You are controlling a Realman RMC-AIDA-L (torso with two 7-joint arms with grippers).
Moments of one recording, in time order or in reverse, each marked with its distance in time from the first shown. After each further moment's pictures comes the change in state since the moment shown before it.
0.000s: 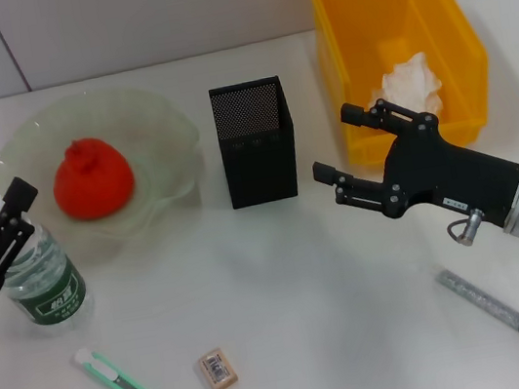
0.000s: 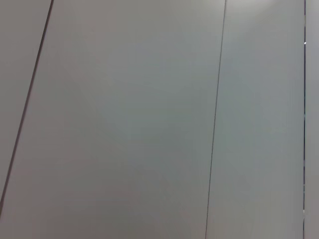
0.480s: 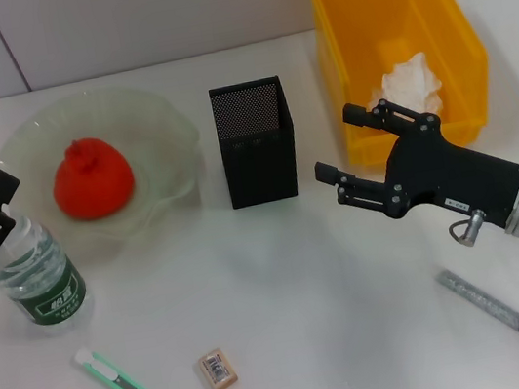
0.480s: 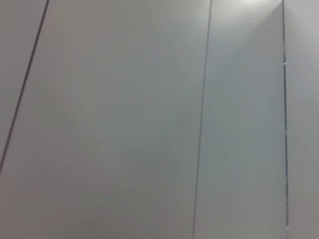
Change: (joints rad) left arm 0.001 0.018 -0.011 0.025 0.008 0.064 -0.032; right arm -0.004 0.000 0.003 0.000 0.000 0.000 0.000
